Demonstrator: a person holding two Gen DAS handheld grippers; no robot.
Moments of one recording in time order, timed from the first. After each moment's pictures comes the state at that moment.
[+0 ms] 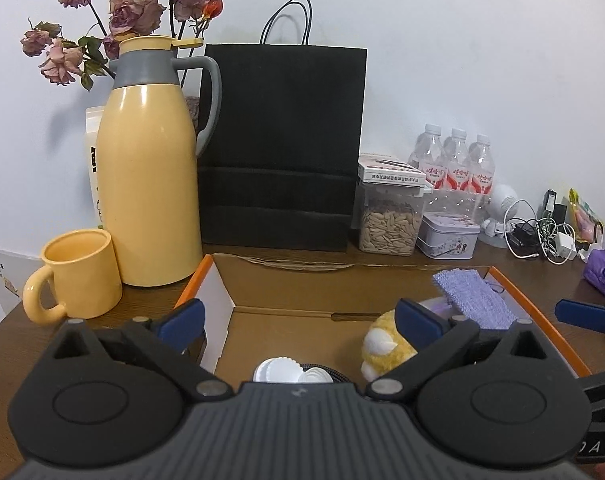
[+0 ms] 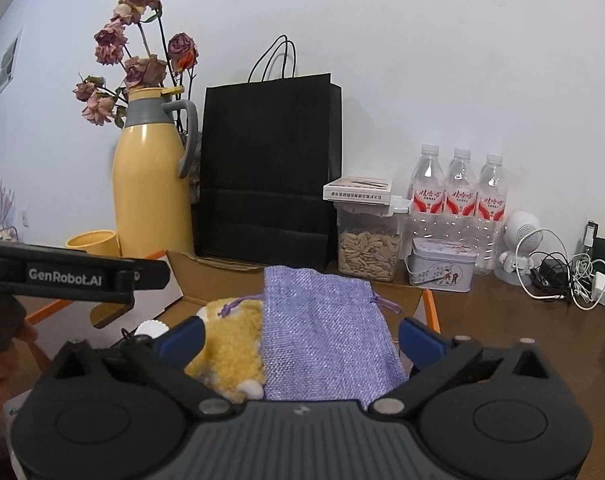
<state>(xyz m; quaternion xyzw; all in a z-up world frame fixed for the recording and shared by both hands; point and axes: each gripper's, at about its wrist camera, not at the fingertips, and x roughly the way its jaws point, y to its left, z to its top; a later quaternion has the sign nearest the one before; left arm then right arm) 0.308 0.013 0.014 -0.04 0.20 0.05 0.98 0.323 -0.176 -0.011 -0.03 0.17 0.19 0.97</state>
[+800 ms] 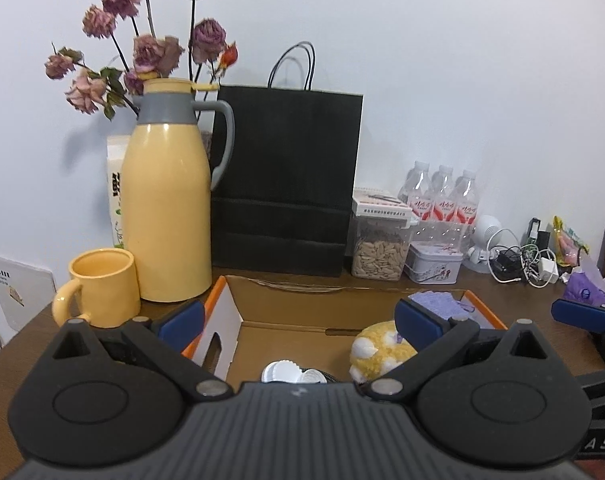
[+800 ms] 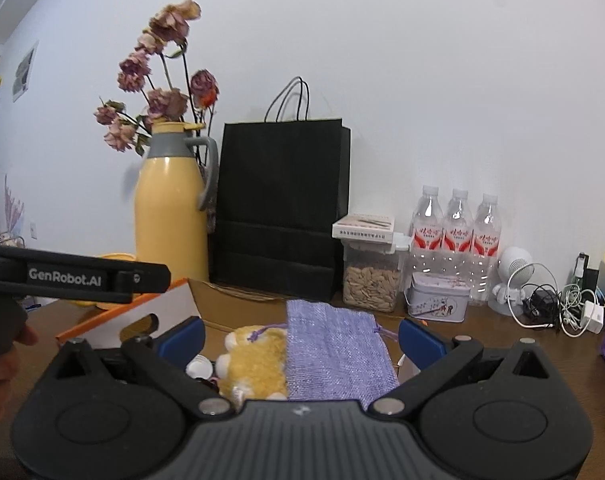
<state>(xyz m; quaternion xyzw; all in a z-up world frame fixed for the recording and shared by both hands) 0.252 0.014 0.040 -0.05 0.16 0.05 0.99 0.275 -0.178 0.016 -0.04 0.12 0.19 0.97</state>
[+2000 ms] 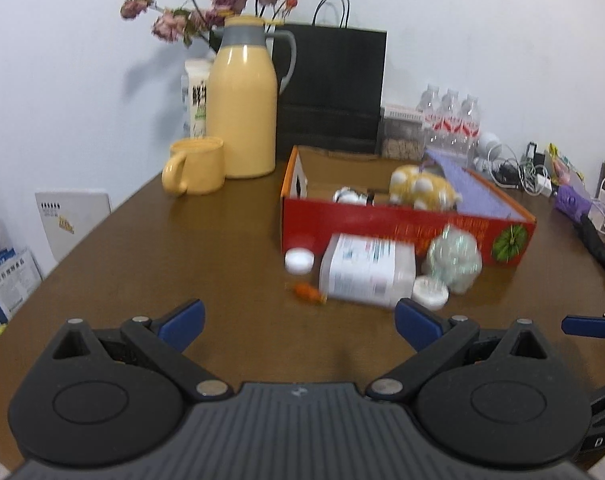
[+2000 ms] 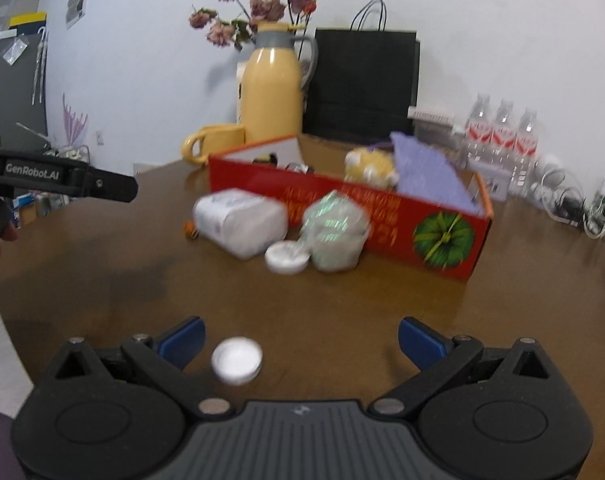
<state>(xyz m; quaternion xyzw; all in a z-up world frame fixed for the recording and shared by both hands) 0.071 0.049 -0.010 -0.05 0.26 0.07 0.96 0.105 -0.179 -0.053 -0.09 0.26 0.26 0.92</state>
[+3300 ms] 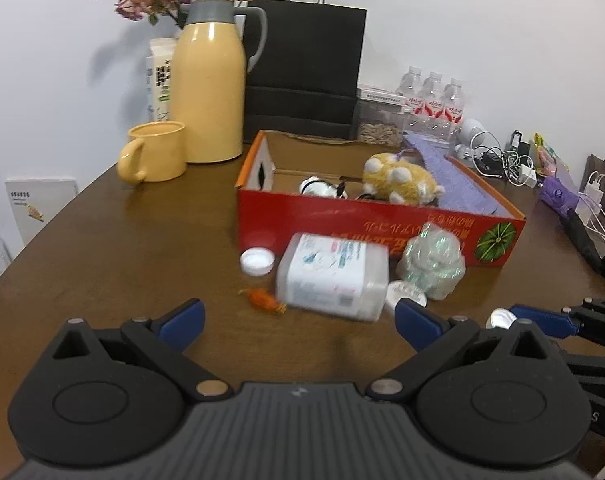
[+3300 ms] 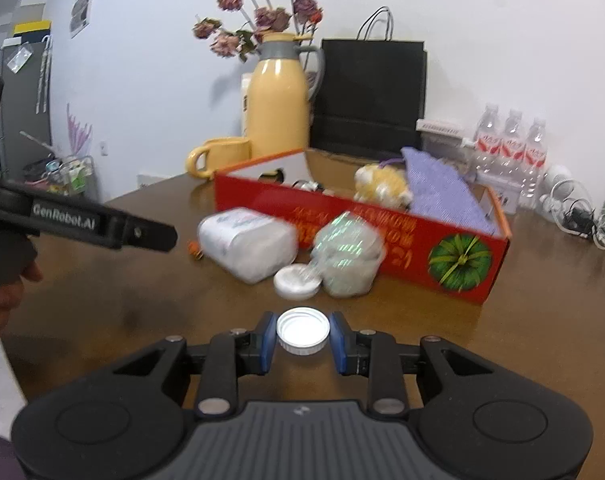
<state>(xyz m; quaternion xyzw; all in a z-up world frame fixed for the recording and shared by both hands) 0.120 0.034 -0.012 -0.05 0.28 0.03 0.96 0.128 -0.167 -0.039 -0.08 0.23 0.26 0.93</state>
